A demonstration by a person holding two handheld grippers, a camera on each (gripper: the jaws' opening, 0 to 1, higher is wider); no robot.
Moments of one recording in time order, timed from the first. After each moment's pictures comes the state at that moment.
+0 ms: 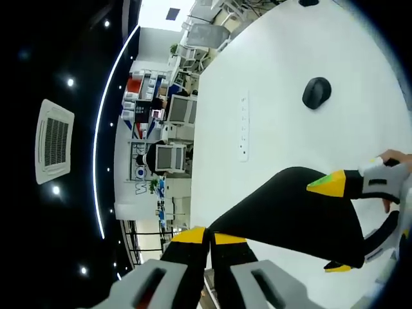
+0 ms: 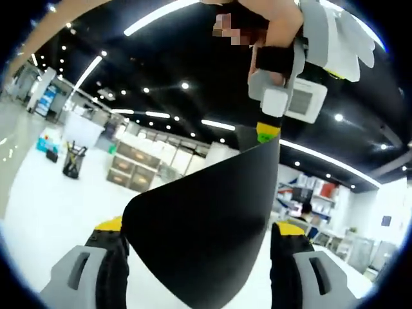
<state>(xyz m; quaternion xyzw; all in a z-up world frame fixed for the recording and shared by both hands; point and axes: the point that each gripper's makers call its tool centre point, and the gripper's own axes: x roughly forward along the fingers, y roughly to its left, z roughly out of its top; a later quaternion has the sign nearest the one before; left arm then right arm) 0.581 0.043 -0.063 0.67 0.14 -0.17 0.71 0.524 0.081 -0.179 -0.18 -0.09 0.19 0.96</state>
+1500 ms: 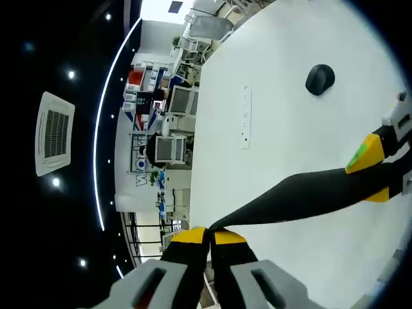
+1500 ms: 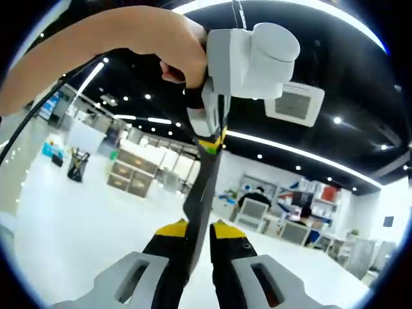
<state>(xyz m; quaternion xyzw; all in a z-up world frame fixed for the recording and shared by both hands) 0.591 0.074 -0.072 0.67 0.16 -0.15 0.71 0.495 0.027 -0.157 -0.17 -0.11 0.20 0.96</state>
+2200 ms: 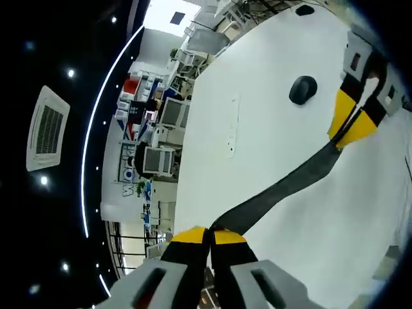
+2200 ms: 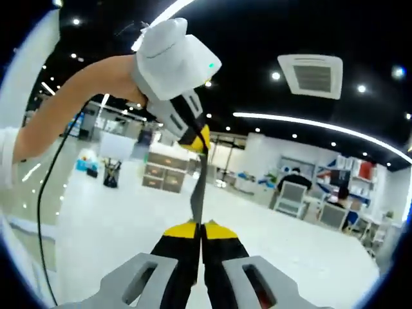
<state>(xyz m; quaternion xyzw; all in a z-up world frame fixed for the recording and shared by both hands) 0.568 0.090 -0.088 0.63 0.15 -0.22 0.73 0.490 0.006 -0.147 -0.14 -0.02 0.34 0.93</state>
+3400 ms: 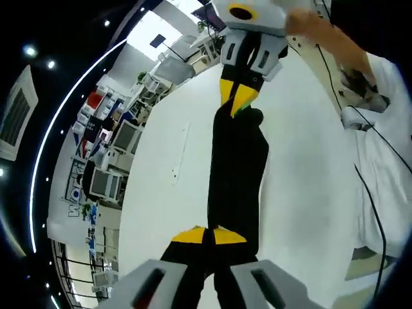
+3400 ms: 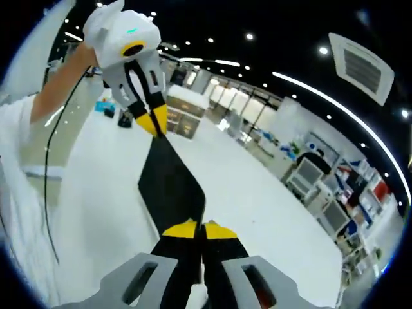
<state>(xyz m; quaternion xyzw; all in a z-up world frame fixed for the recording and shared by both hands) 0.531 0.076 -0.139 0.52 0.19 -0.42 0.71 0.522 -0.048 -0.148 -0.27 0.15 0.40 0.86</state>
